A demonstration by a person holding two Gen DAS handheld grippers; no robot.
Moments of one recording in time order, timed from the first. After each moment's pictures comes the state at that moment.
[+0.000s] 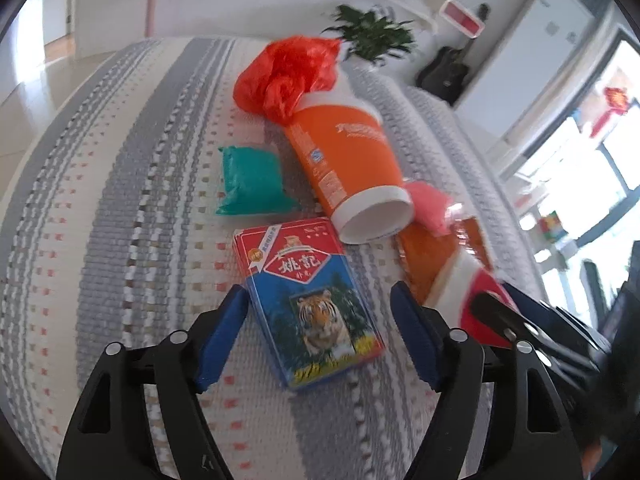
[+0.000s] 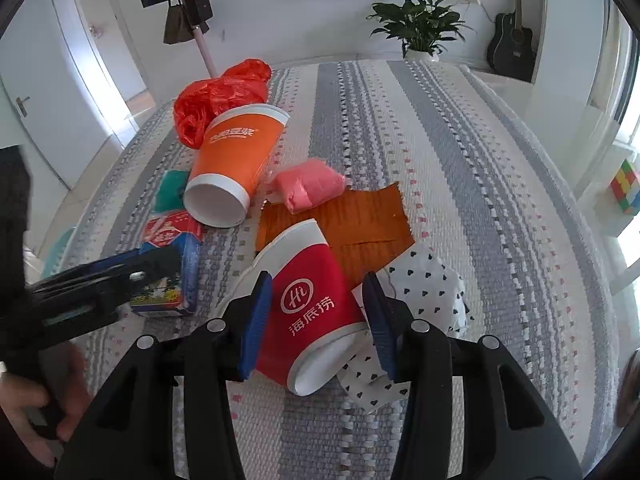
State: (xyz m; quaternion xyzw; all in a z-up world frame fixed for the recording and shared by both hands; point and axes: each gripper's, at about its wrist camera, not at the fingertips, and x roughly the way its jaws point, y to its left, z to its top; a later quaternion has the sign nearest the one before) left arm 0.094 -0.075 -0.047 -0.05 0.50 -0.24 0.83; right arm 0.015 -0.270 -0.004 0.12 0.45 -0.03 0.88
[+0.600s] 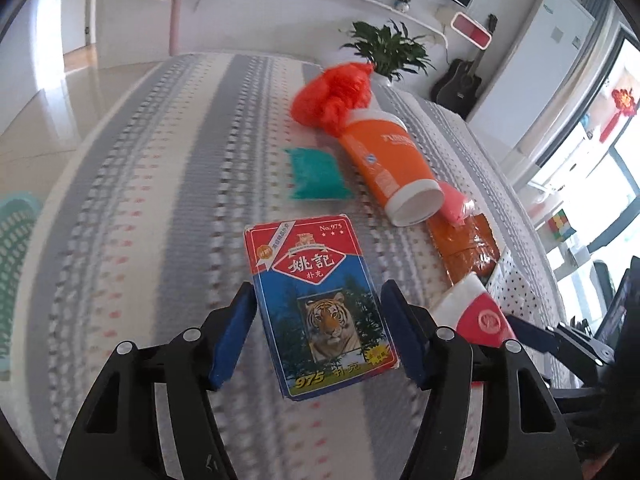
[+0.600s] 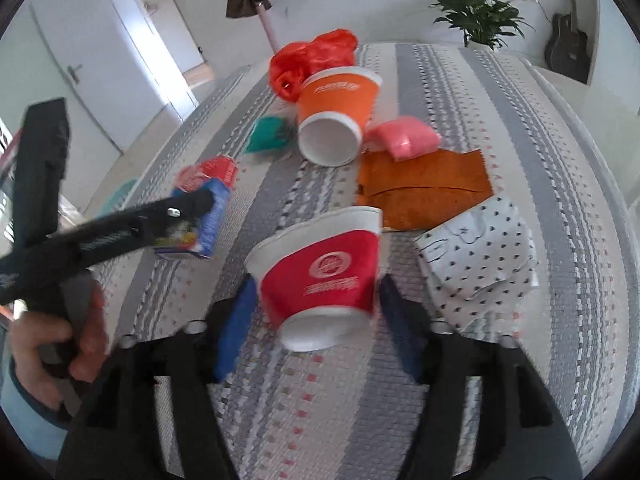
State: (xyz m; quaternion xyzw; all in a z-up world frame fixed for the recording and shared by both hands) left arm 0.055 -0.008 -0.024 -0.04 0.47 -0.22 0.86; right arm -0.021 -0.217 0.001 0.11 0.47 0.07 0.87
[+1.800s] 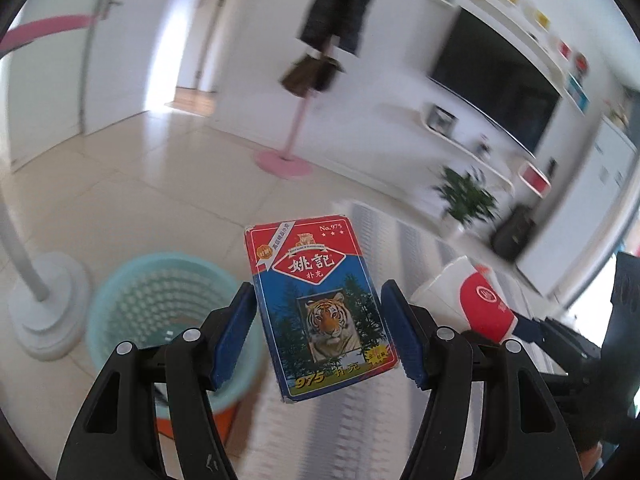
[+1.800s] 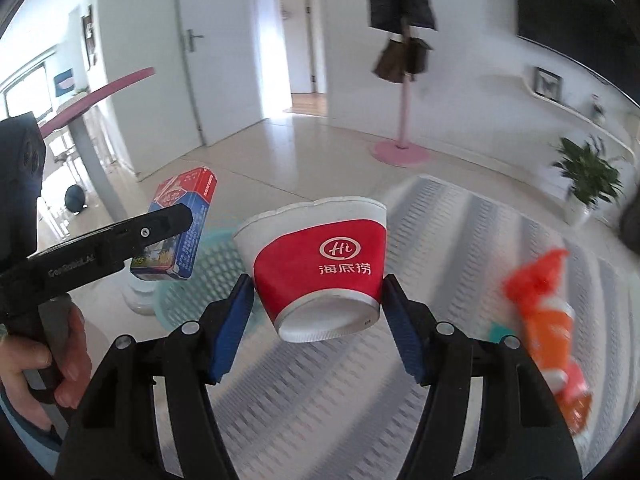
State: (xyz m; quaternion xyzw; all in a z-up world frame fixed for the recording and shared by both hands) left arm 0.040 0.261 0.092 -0.16 0.31 -0.06 0.94; right arm 0.064 0.046 0.125 -0.04 0.34 0.22 0.91
